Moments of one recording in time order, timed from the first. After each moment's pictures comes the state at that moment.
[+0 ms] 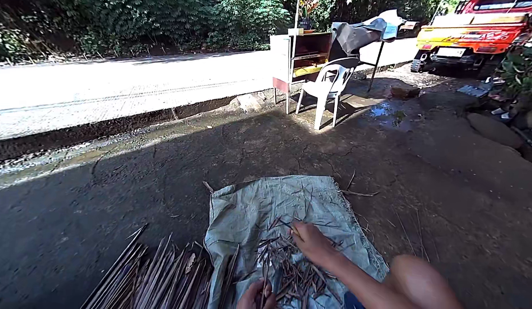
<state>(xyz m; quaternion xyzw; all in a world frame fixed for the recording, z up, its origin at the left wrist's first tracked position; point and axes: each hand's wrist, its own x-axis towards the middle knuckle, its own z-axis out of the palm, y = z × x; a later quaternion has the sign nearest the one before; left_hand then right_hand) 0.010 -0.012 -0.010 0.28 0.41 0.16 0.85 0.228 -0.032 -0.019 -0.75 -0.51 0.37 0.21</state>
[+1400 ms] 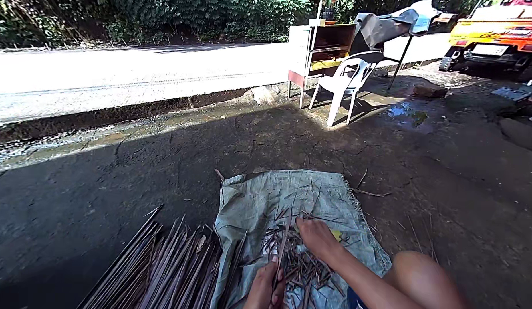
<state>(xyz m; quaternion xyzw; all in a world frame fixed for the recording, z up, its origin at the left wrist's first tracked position) 0.012 -0.016 -0.013 0.40 0.44 0.13 0.80 0.201 -0.025 -0.009 -0.76 -0.59 0.27 -0.01</state>
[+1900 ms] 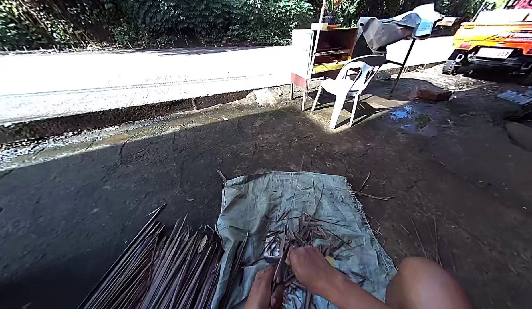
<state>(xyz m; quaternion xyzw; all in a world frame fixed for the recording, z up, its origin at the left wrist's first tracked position) 0.007 -0.014 -0.014 0.38 0.44 0.16 0.80 0.163 -0.046 0.004 -0.69 -0.64 0.34 0.00</state>
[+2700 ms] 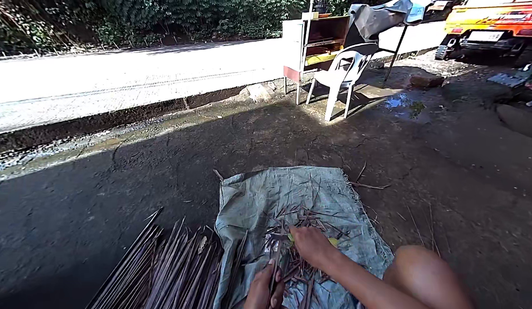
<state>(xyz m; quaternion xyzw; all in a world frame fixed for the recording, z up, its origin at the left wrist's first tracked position) 0.013 -0.014 -0.014 0.35 0.47 0.14 0.80 0.189 -0.028 -0.006 -0.73 -0.60 0.34 -0.01</state>
